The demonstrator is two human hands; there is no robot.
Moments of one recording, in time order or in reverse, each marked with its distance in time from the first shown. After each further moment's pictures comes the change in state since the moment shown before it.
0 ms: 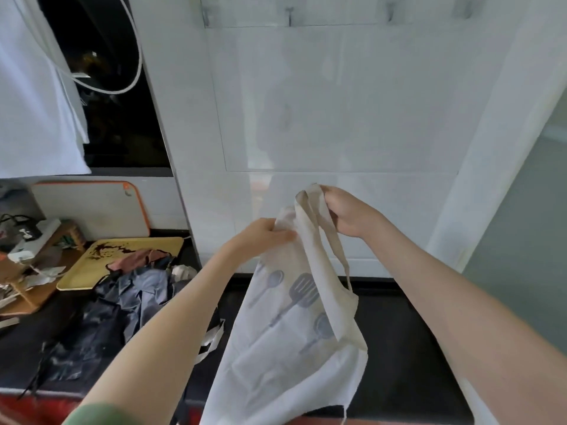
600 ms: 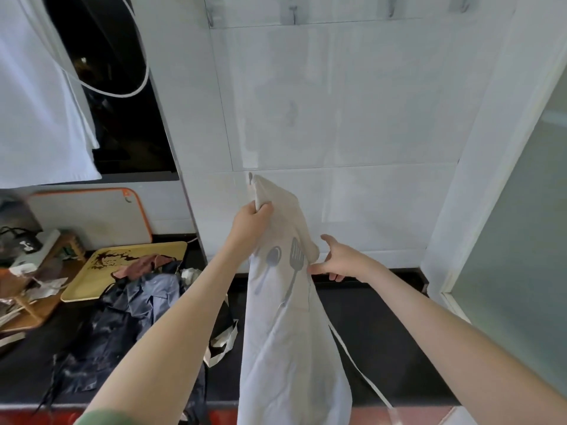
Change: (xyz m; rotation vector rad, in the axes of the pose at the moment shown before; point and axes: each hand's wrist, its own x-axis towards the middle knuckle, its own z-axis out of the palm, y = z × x) left_hand -0.008 -0.013 -0.028 -0.378 0.312 -0.065; right_hand -0.020 0.099 0.025 -0.660 0.149 0.357
